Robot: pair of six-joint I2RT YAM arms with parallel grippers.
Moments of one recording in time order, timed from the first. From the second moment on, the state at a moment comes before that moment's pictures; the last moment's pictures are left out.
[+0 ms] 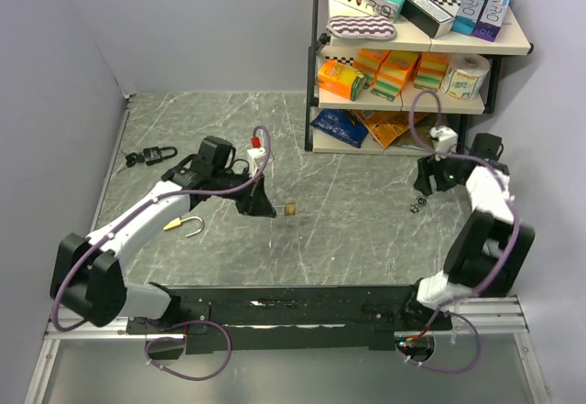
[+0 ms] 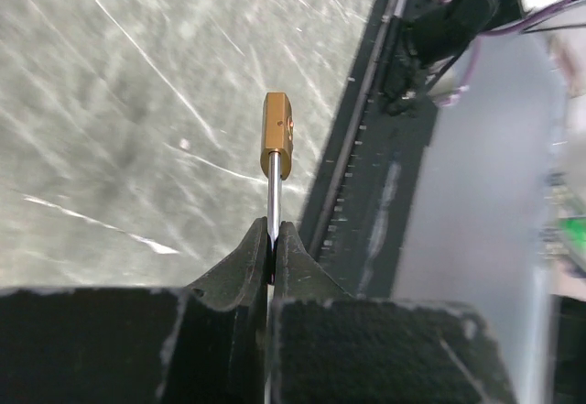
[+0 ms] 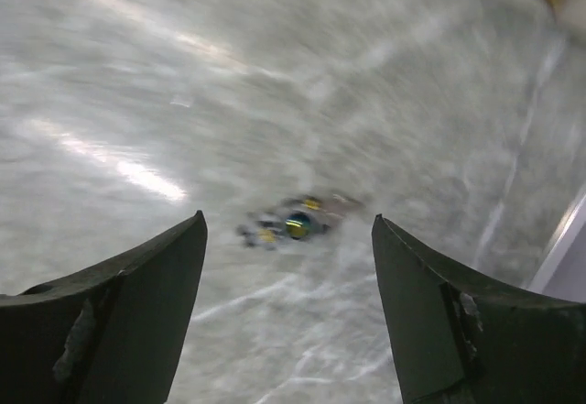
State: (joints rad) left arm -0.49 1.32 1.01 -0.46 0.87 0.04; right arm -0.45 1.55 1.08 -0.59 -0.59 -0.70
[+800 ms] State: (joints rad) left arm -0.55 1.52 1.11 -0.55 1.04 -0.19; right arm 0.71 1.04 0.91 -0.51 -0.52 -0.72
